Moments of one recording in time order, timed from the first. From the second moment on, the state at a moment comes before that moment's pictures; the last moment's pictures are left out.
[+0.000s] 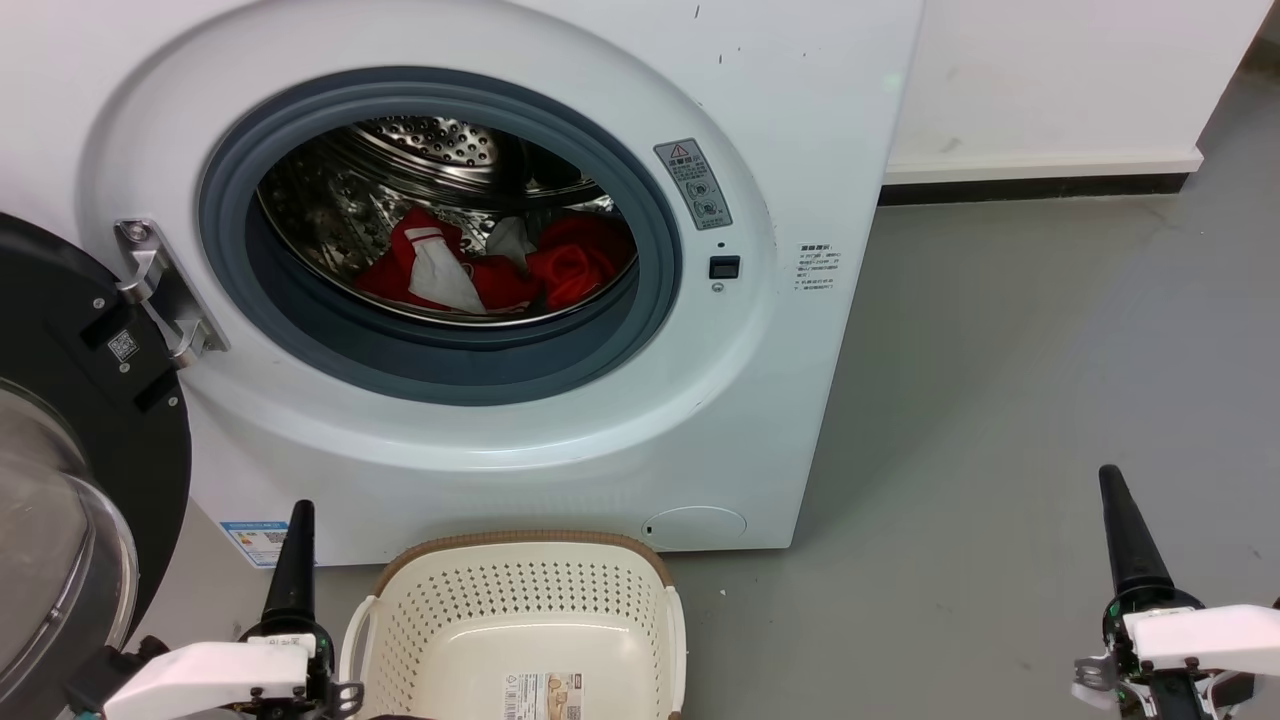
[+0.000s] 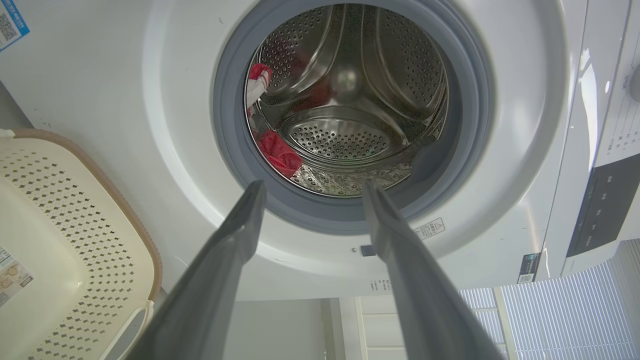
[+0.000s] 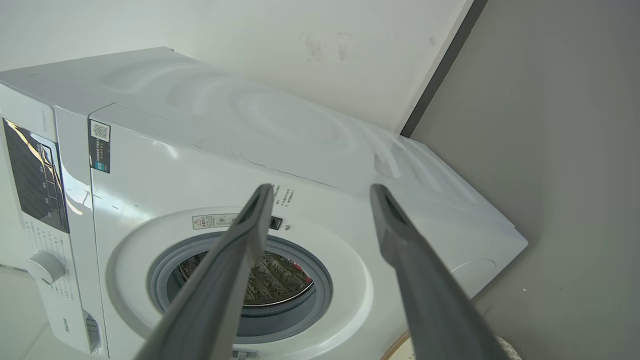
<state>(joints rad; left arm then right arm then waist) -0.04 0.05 0.15 0.23 -1.36 -0.13 -0.01 -0.04 -0.05 -0.14 0.22 1.24 0.13 -0.01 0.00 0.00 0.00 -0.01</state>
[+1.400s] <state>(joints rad) 0.01 0.05 0.00 -0.09 -0.52 0.04 -0.15 0.01 -0.05 -0.06 -0.02 0.30 0.13 -0.15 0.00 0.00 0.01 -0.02</state>
